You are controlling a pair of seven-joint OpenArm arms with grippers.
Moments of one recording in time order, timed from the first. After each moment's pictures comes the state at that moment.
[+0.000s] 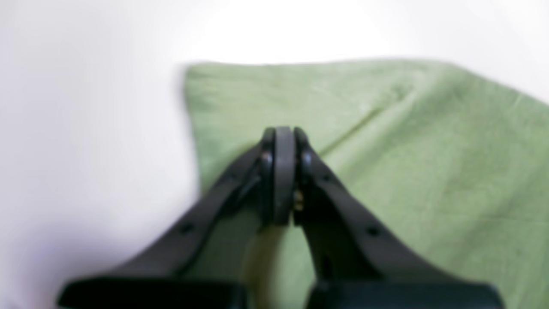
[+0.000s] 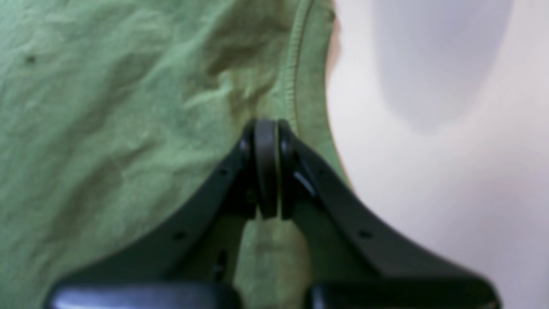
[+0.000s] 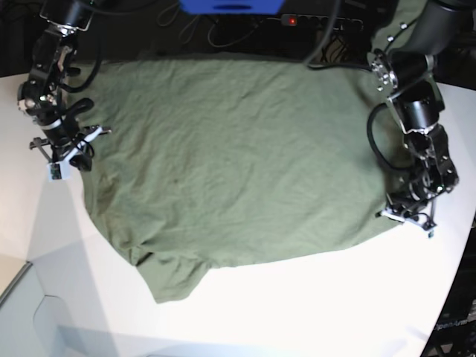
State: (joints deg) left arm -24.7 -13.7 -27.7 47.7 -11.7 -17.6 36.0; right arm -7.2 8.4 28.5 86.1 3.0 34.5 -25.7
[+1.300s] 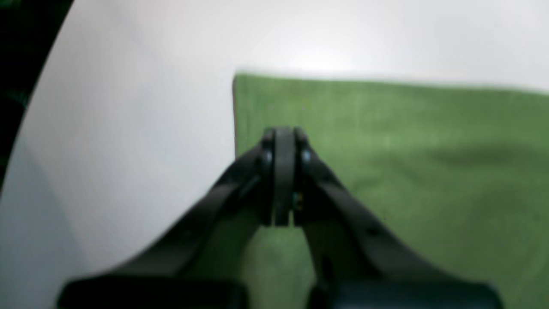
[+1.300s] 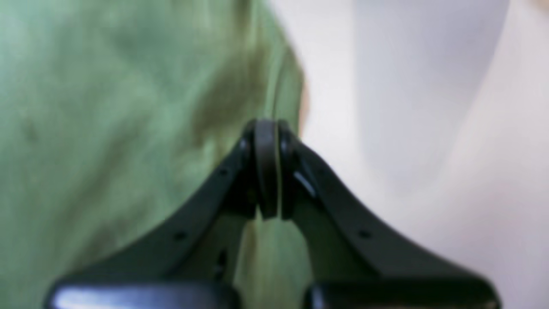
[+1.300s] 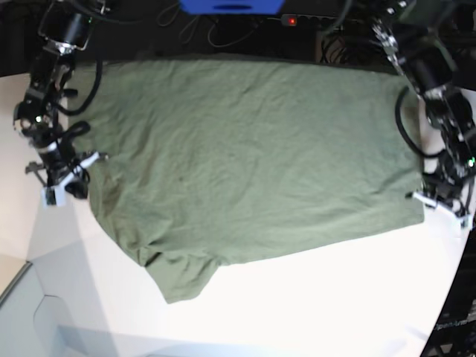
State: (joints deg) left arm -10.5 -14.0 -31.8 83.4 -11.3 -18.0 54.4; right arm -0.1 8.6 28.3 85.9 2.9 34.4 -25.8
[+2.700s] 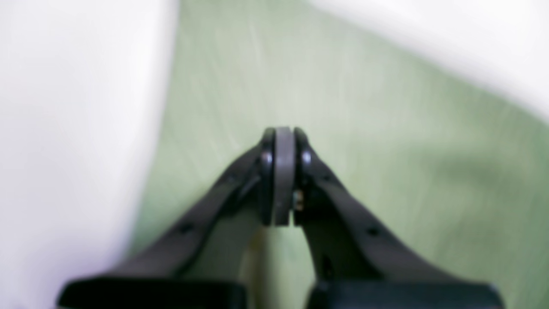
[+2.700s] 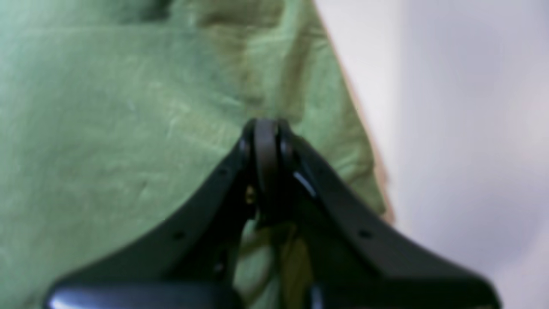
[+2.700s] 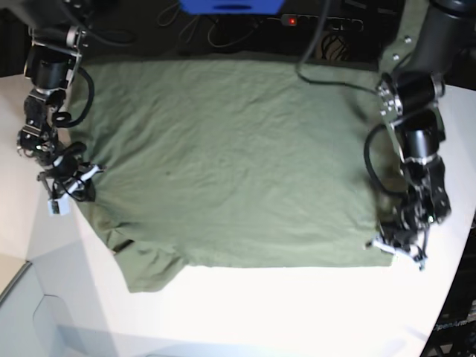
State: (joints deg) left arm -34.7 -14.5 -21.3 40.0 -11.2 -17.4 30.1; right arm 11.3 16.9 23.0 53.8 2.8 35.2 -17.2
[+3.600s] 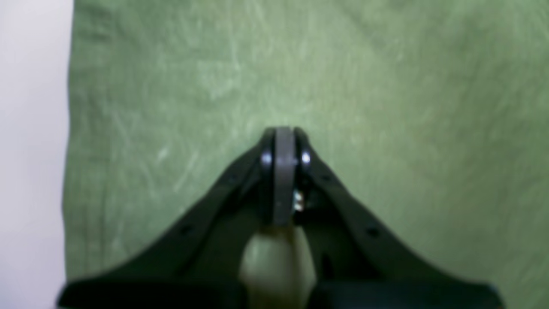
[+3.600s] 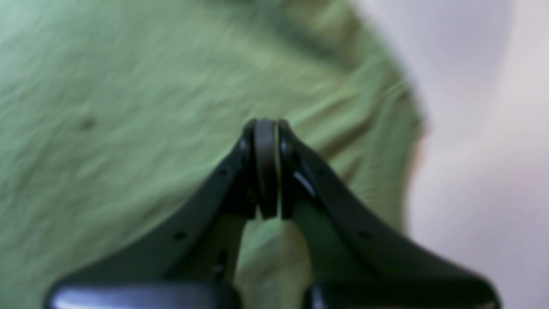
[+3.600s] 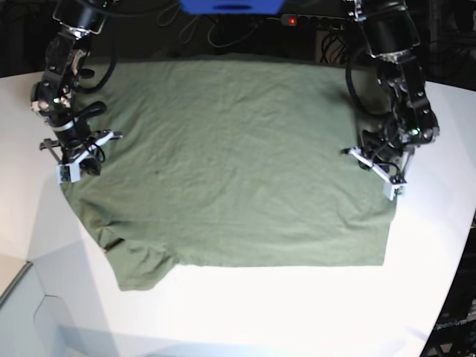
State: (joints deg) left arm -1.9 -6.6 -21.4 80.7 -12.8 -18.6 51.5; right arm -5.4 4.6 28.7 84.0 -0.2 32.4 -21.9
